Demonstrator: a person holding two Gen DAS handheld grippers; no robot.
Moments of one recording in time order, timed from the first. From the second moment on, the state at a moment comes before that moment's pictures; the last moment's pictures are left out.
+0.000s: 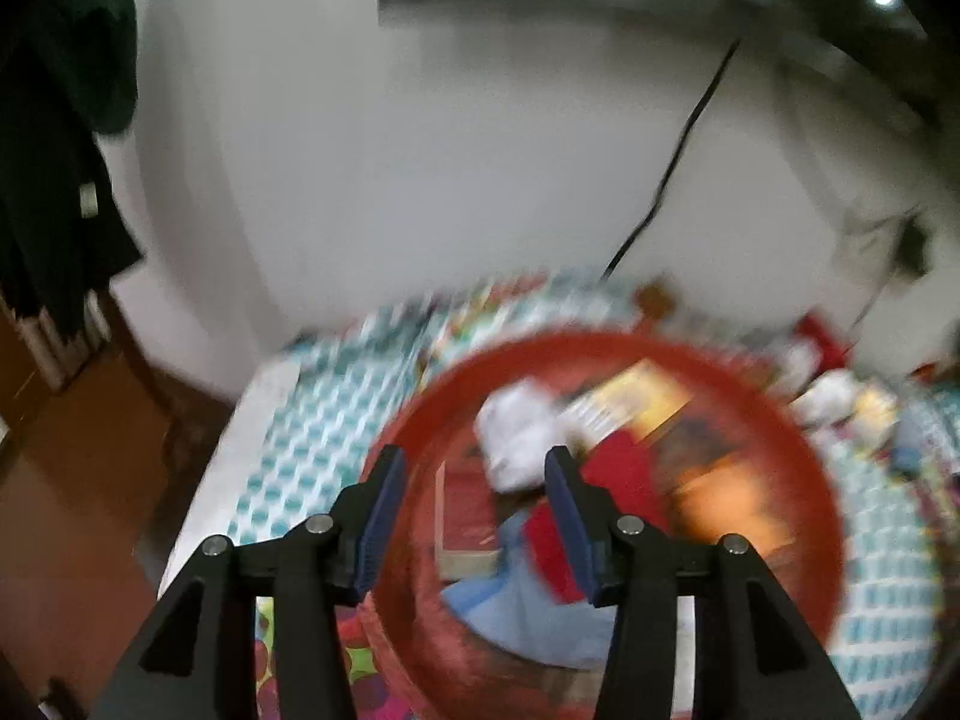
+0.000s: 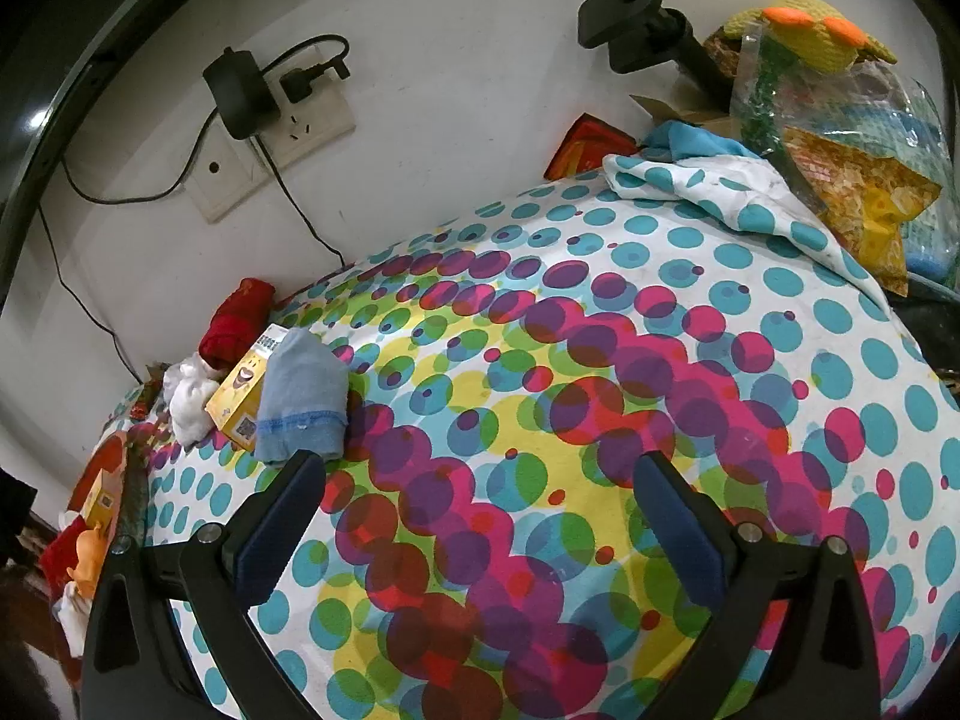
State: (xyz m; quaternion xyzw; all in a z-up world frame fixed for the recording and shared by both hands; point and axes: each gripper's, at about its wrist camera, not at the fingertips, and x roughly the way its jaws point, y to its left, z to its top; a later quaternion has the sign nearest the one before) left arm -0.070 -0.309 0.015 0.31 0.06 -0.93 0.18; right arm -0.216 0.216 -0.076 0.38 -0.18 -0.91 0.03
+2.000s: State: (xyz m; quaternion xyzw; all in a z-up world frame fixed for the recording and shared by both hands) left arm 0.024 -0.119 -0.057 0.27 0.02 -0.96 0.01; right arm -0.269 0.142 -0.078 0.42 -0.02 -0.91 0.01
